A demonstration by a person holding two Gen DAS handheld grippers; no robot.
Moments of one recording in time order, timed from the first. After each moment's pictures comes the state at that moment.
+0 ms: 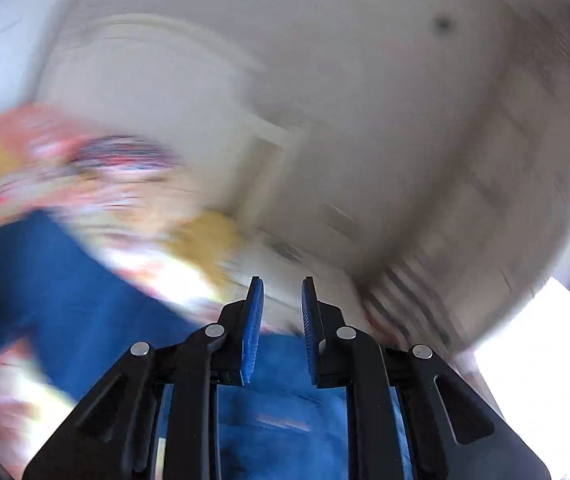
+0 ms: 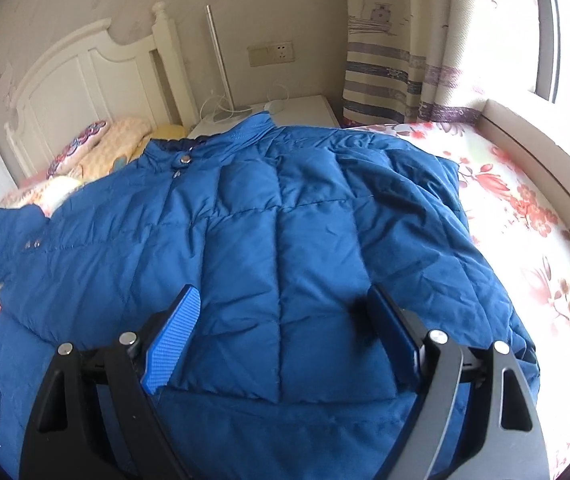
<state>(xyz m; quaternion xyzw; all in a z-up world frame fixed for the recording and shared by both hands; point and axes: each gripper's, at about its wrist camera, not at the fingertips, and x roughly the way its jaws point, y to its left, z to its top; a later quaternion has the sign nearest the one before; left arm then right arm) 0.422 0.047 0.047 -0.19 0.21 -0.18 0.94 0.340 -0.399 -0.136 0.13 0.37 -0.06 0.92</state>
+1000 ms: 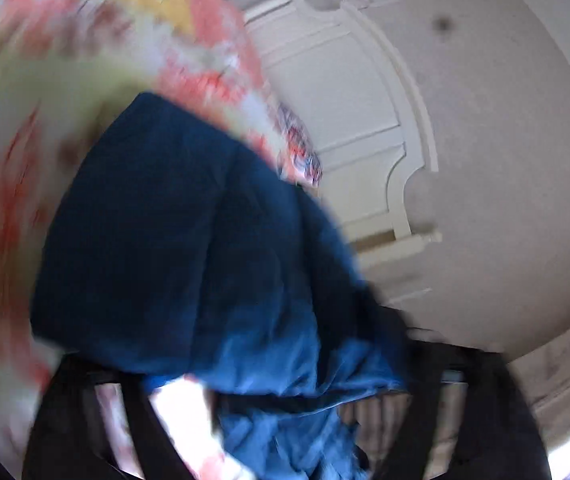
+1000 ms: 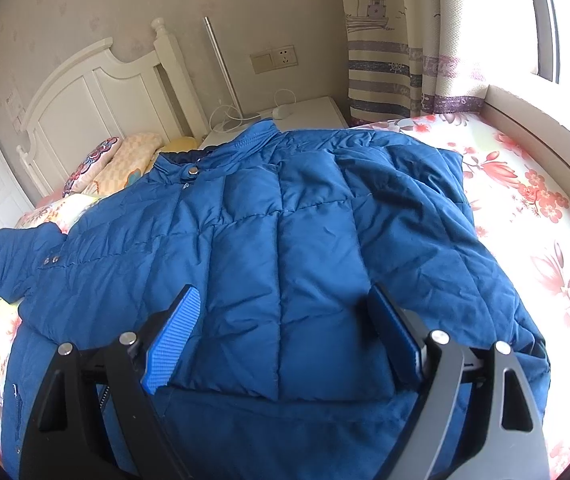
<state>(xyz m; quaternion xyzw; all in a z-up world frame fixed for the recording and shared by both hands) 0.424 0.315 -0.089 -0.55 0.18 0.04 0.81 0.333 -0.411 -0.135 0.17 0.36 -0.04 0.92</state>
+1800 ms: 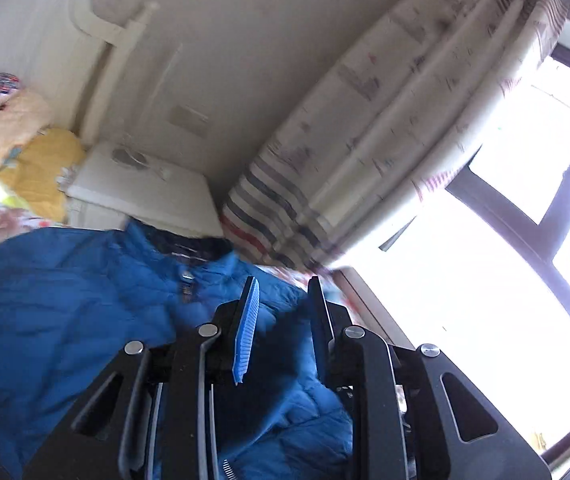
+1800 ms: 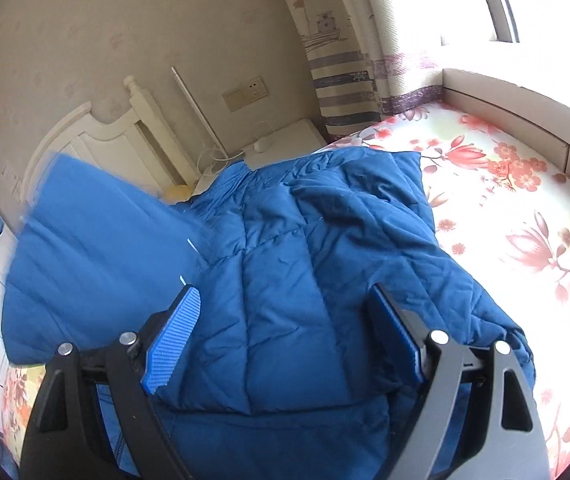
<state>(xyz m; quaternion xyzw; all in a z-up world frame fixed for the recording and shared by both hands) 0.389 -0.060 0.025 -0.20 0.28 -0.38 0.86 0.313 -0.453 -0.135 0.27 0.30 -0.07 0.91</state>
